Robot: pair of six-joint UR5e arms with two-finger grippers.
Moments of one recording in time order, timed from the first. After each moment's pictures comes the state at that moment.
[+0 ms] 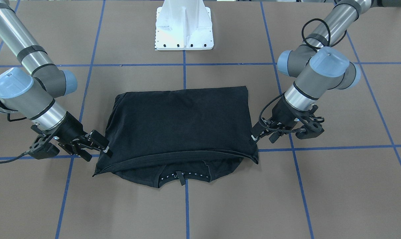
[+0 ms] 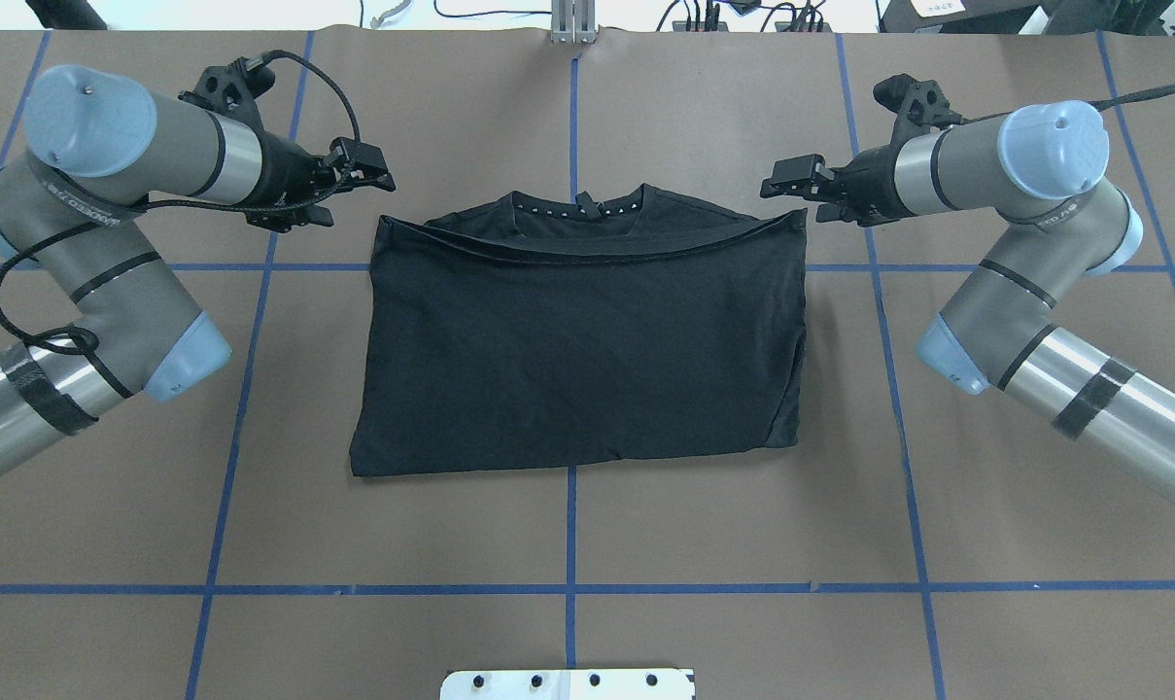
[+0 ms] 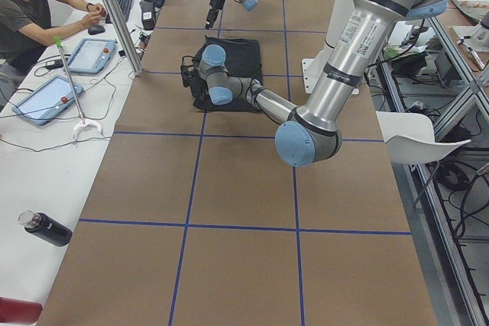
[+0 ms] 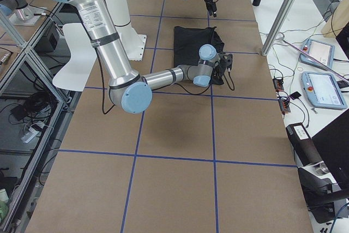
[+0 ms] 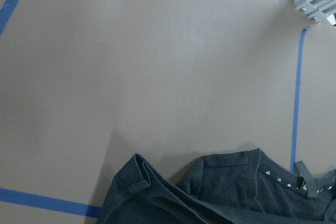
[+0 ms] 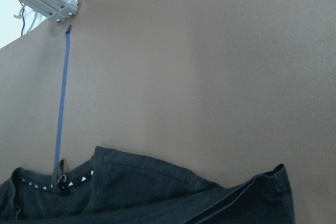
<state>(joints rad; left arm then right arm) -0.85 -2.05 -1.50 -2.35 -1.99 -1.49 0.87 -1.14 1.34 -0.52 2.02 1.38</state>
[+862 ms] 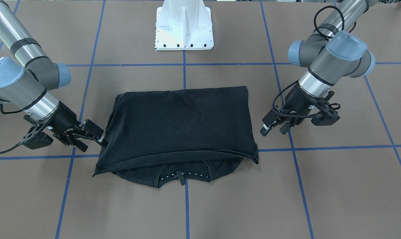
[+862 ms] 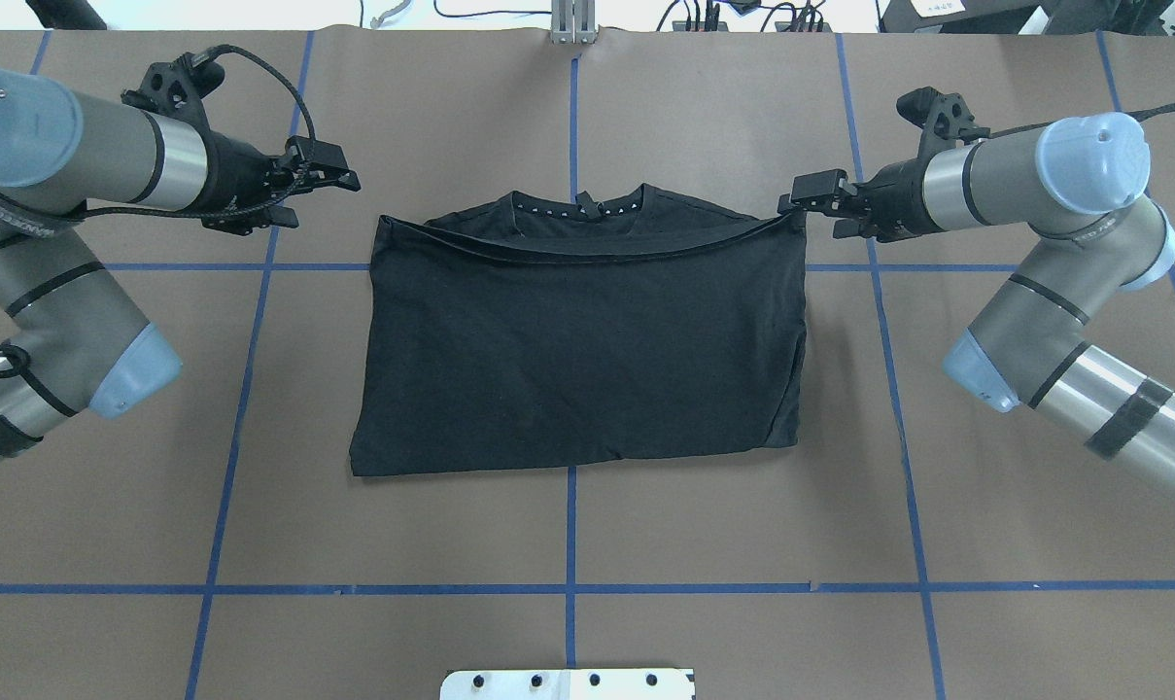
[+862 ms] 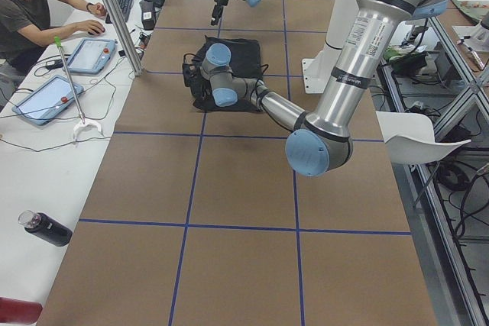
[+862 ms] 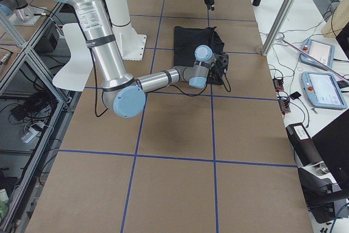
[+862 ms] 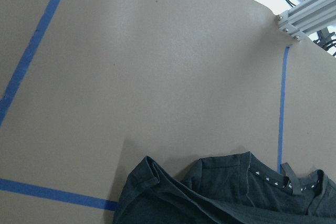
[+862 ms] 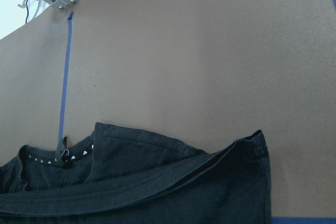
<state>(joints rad) -0.87 -1.94 -1.63 -2.35 -2.01 -1.49 0.87 -1.22 1.43 -0.52 2.05 1.38</state>
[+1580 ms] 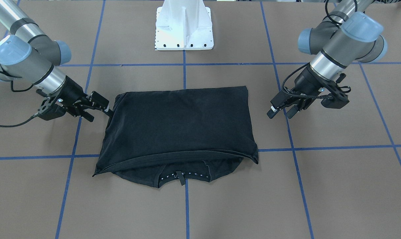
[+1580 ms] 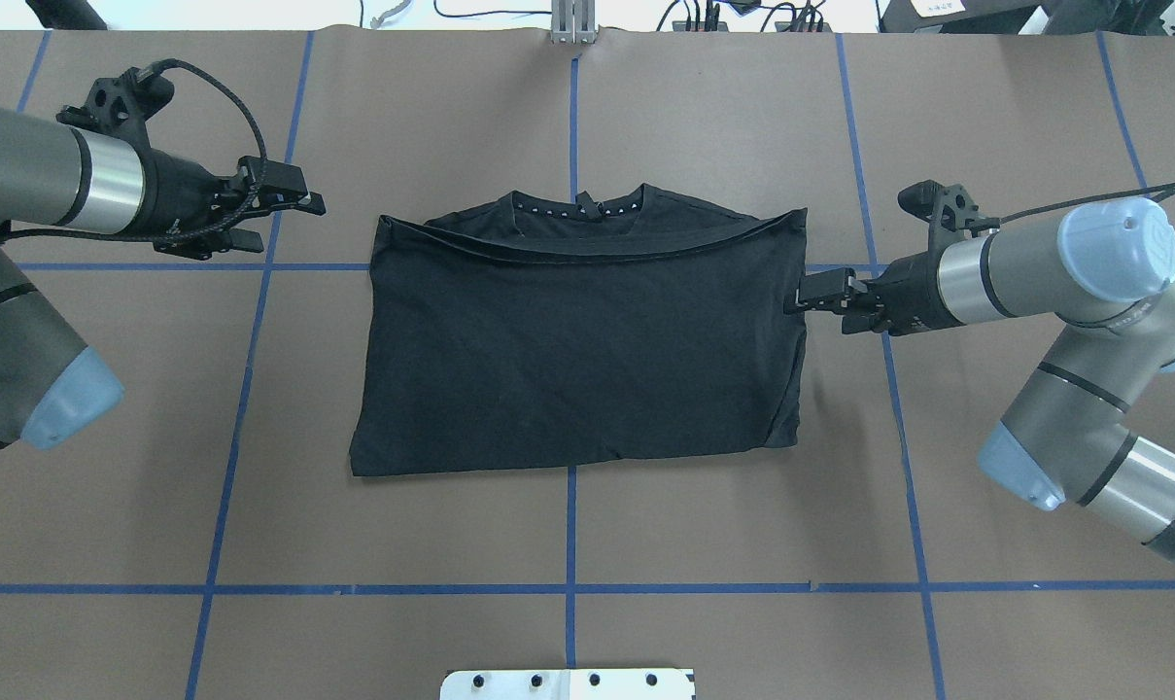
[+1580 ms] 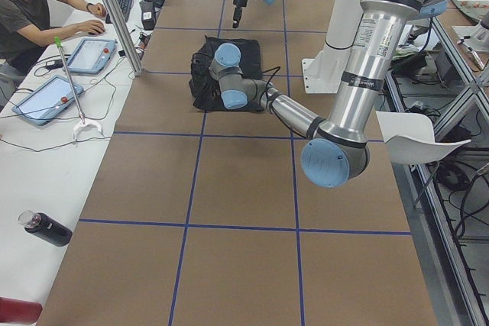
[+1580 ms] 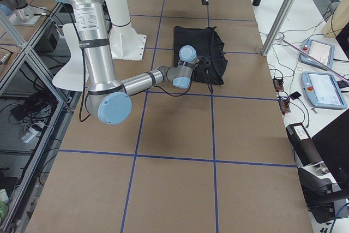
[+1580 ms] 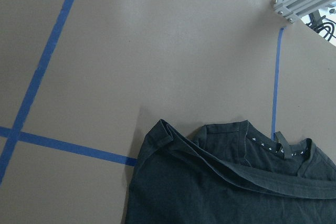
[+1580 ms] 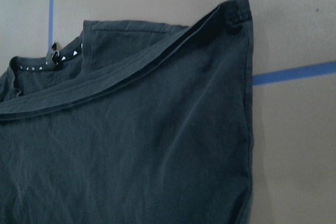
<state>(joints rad) -0.88 -1.84 -1.76 -2.34 -2.07 -1.49 0.75 -1.38 1.67 -0.64 2.10 1.41</state>
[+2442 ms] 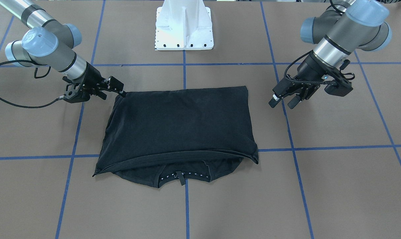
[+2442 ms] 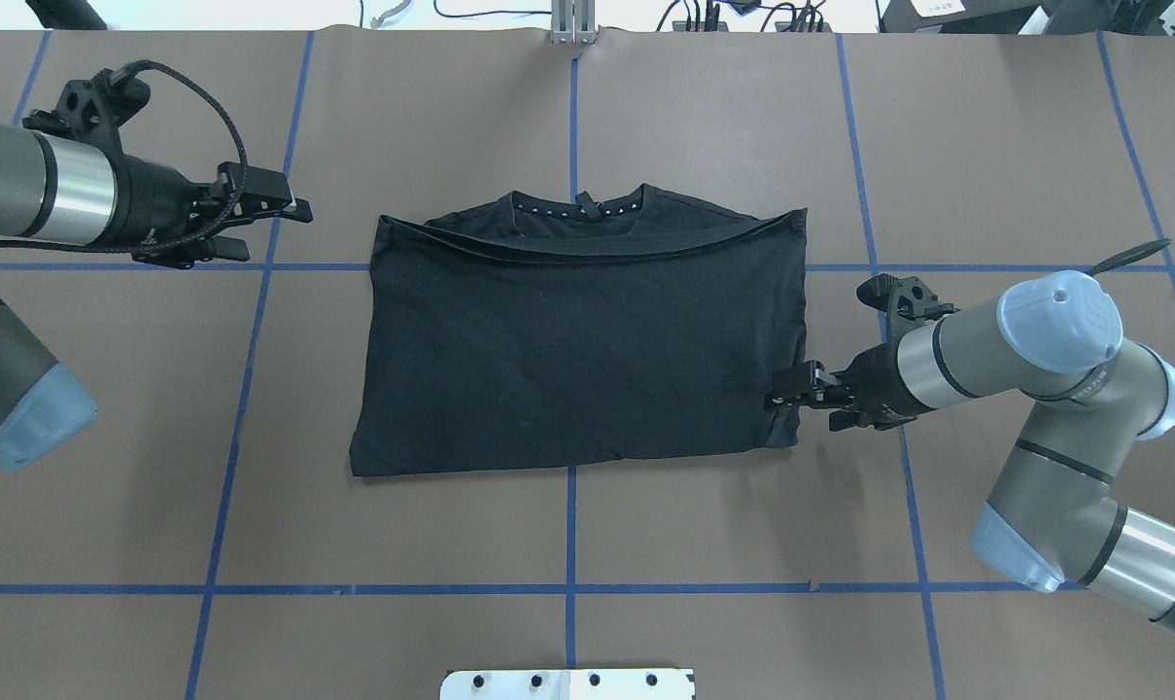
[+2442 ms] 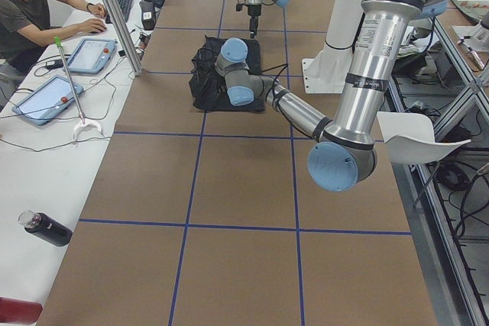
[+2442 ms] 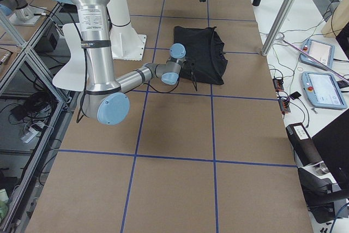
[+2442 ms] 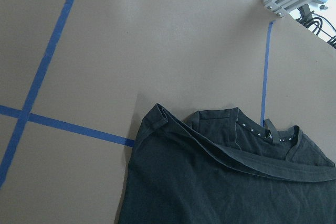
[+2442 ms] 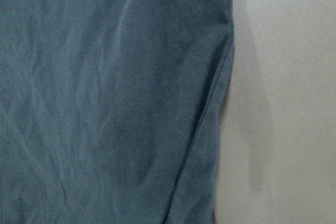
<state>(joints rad) -0.88 -1.81 -1.83 -2.31 -2.07 -1.49 0.62 -1.43 1.72 -0.76 2.11 1.46</state>
